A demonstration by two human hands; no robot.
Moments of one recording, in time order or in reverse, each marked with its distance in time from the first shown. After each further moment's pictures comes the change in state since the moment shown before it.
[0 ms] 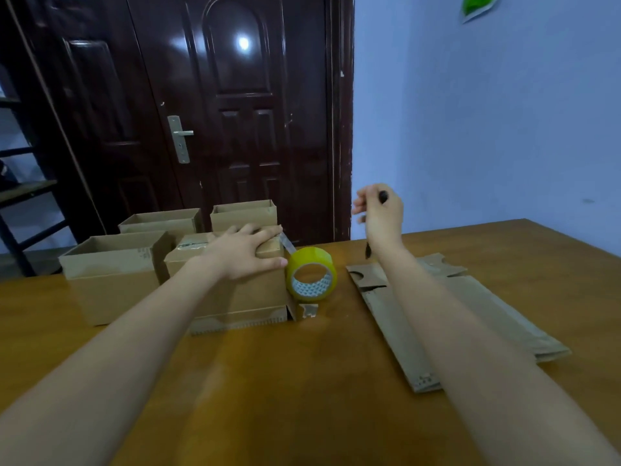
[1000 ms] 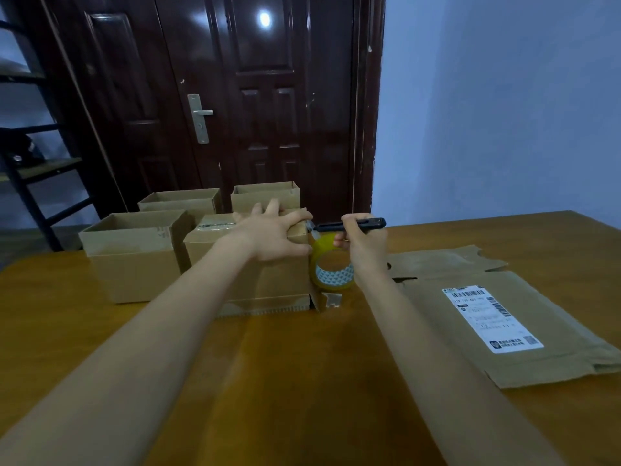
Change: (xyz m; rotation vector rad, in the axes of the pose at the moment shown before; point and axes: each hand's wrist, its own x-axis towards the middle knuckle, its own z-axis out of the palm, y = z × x) left_hand 0.009 0.008 -0.003 -0.004 -0.028 -0.032; right_hand -0.057 0.045 0.052 0.179 -0.086 0.233
